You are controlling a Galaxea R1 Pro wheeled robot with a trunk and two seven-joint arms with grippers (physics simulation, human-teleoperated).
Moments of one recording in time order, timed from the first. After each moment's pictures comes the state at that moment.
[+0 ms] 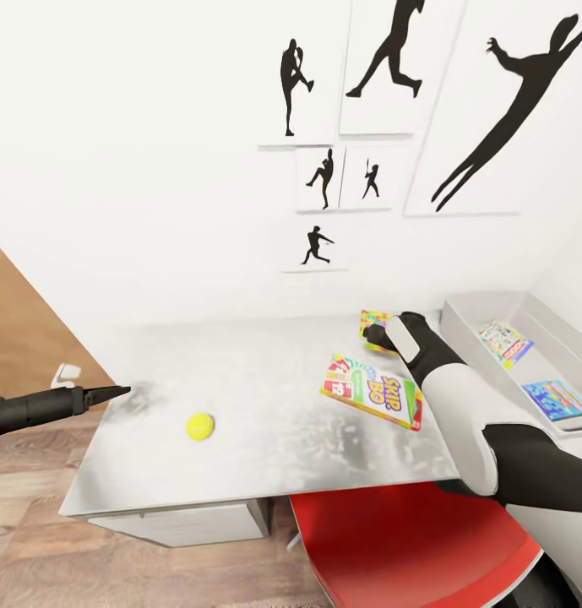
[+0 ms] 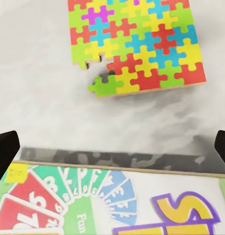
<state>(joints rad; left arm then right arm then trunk) -0.81 0.41 0.59 -0.83 -0.36 0.59 -1.56 -1.25 0.02 0.00 -0.44 -0.43 0.59 -0.40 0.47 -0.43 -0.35</state>
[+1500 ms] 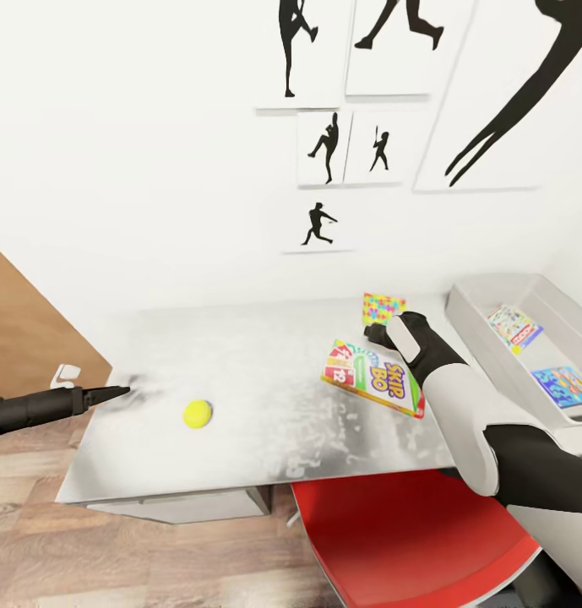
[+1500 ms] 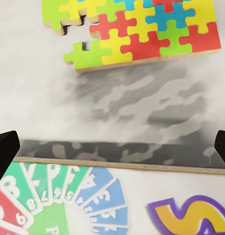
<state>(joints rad) -0.81 0.42 0.59 -0.83 -0.36 0.59 -1.56 -1.25 0.02 0.00 -0.44 -0.43 0.58 -0.40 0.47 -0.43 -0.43</state>
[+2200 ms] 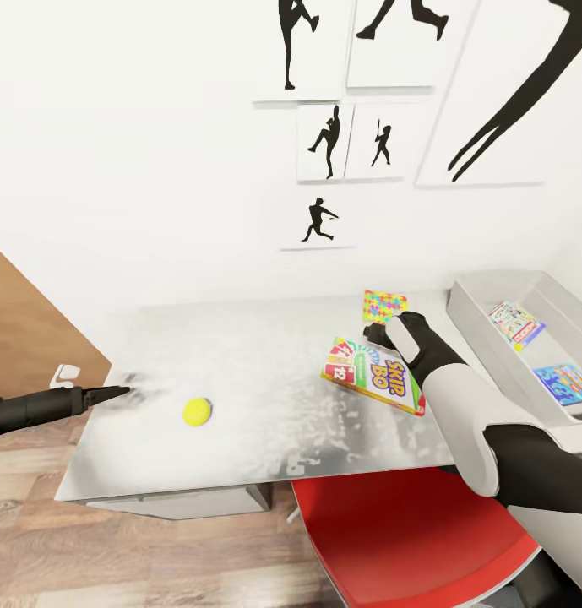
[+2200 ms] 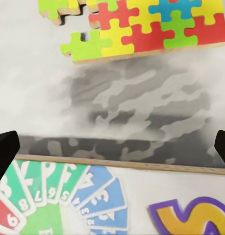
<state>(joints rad) -0.81 0.42 0.59 -0.83 -0.36 0.59 -1.56 -1.25 0.02 0.02 -0.44 -0.43 0.58 -0.40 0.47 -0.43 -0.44</state>
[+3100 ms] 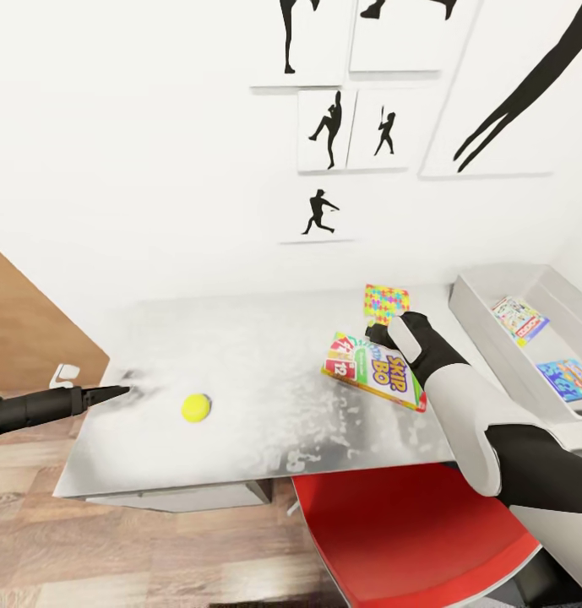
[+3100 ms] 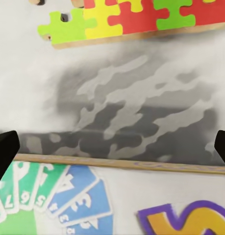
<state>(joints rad) -0.81 0.42 0.59 -0.83 -0.36 0.59 -1.56 -1.25 0.01 0.02 -0.44 -0.43 0.58 -0.40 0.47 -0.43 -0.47</state>
